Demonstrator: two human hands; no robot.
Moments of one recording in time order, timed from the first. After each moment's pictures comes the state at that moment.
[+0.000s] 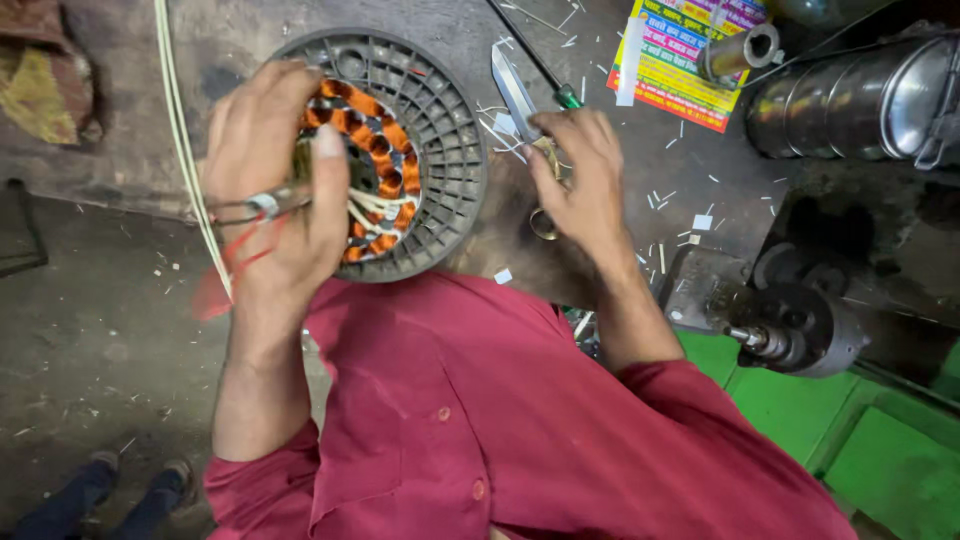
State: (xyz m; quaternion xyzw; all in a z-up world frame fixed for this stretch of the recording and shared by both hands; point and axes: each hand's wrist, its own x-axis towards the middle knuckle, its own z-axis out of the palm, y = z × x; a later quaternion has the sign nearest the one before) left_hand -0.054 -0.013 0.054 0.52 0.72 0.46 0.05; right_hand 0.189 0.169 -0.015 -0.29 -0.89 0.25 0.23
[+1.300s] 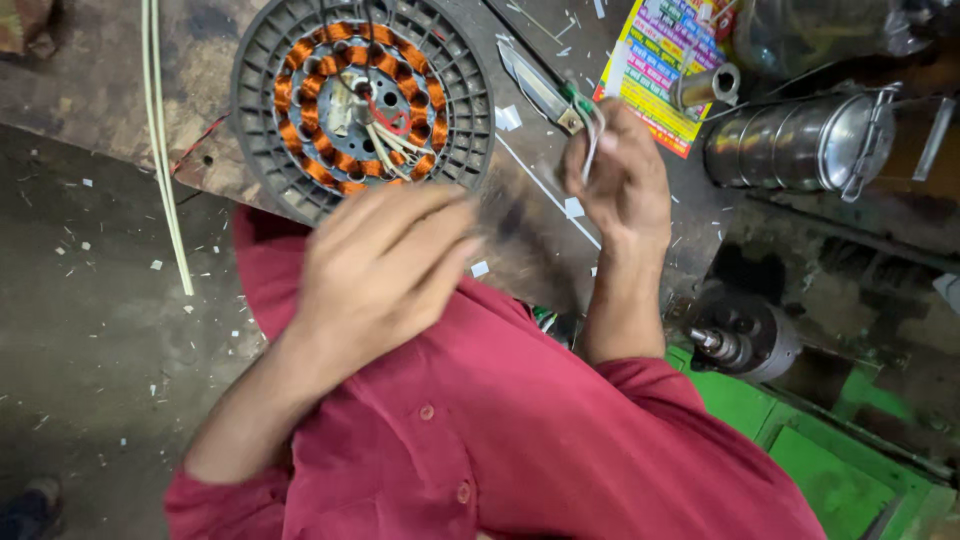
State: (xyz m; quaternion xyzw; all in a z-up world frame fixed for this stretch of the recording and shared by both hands) left_hand 0.020 -0.042 0.082 0.57 0.64 0.50 0.07; right_hand 0.222 0.201 -0.007 -0.24 -0.43 0.84 0.23
